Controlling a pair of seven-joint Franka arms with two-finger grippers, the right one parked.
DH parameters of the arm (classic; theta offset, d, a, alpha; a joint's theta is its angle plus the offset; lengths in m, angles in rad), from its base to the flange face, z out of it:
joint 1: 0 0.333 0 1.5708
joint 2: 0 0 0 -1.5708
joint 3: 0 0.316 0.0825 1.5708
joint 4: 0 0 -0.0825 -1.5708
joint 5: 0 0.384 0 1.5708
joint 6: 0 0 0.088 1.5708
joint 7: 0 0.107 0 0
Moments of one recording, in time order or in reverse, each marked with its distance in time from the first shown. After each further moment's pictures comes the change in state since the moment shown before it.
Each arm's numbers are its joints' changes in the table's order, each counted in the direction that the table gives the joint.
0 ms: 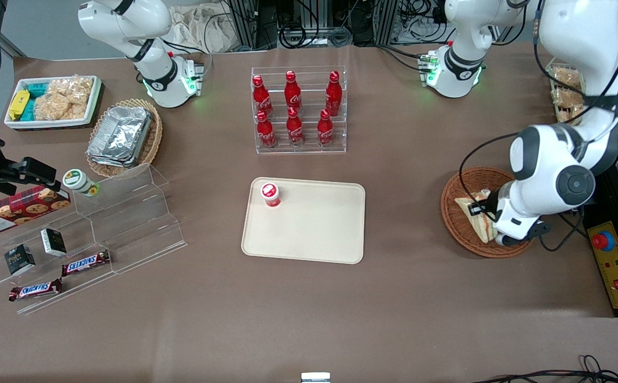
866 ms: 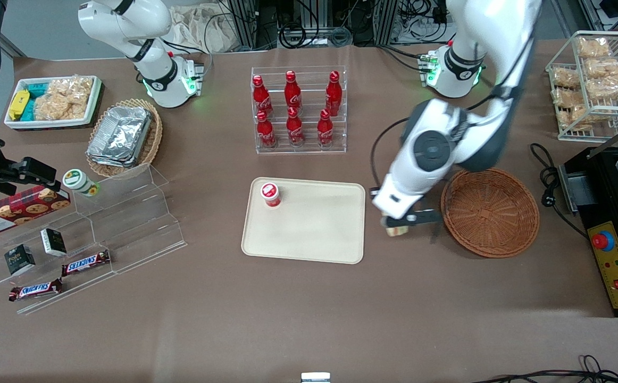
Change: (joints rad) arm -0.419 -0.141 -0.011 0.153 -0.001 0.122 -0.243
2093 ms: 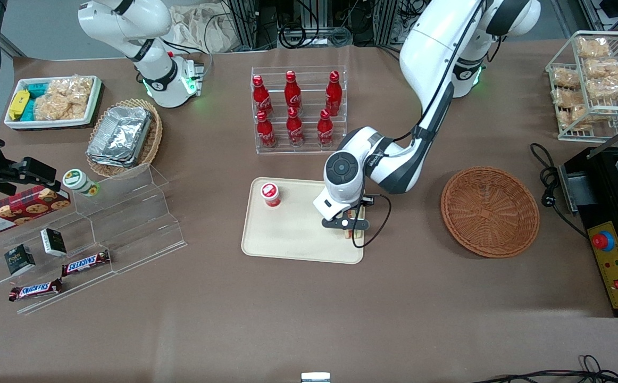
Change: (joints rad) arm -0.139 -0.261 0.003 0.153 0.123 0.031 -0.018
